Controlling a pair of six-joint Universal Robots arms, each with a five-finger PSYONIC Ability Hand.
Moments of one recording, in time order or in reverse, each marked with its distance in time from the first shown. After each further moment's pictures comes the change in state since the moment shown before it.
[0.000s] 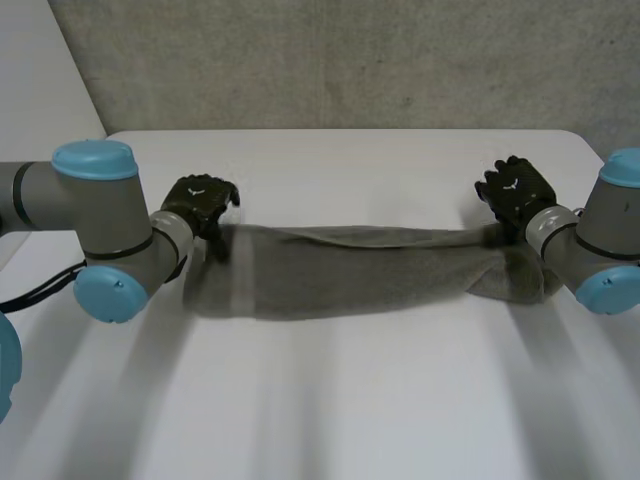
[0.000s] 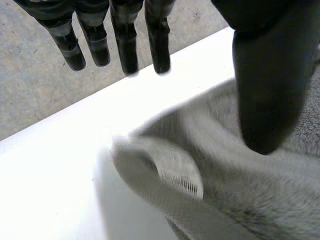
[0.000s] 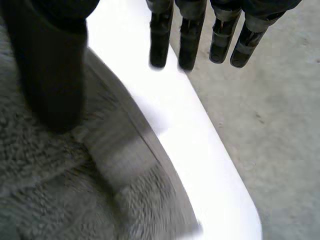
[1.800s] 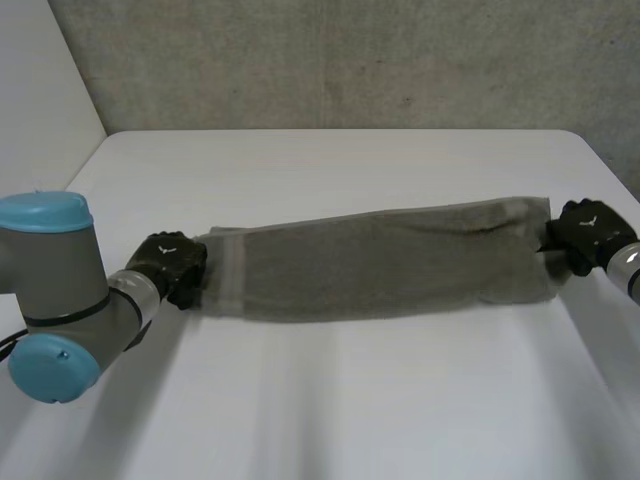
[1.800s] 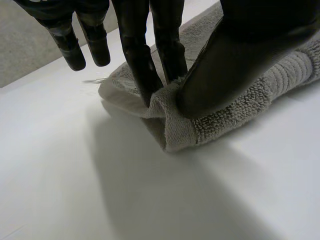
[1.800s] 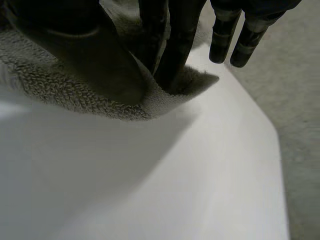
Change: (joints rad) left arm 0.063 0.274 -0.519 0.084 -0.005 0.074; right arm -0.271 -0.137 0.294 0.003 -0.145 0.059; left_hand 0.896 0.921 0.000 0.000 0.937; right_hand 0.862 0.849 0.000 0.000 0.943
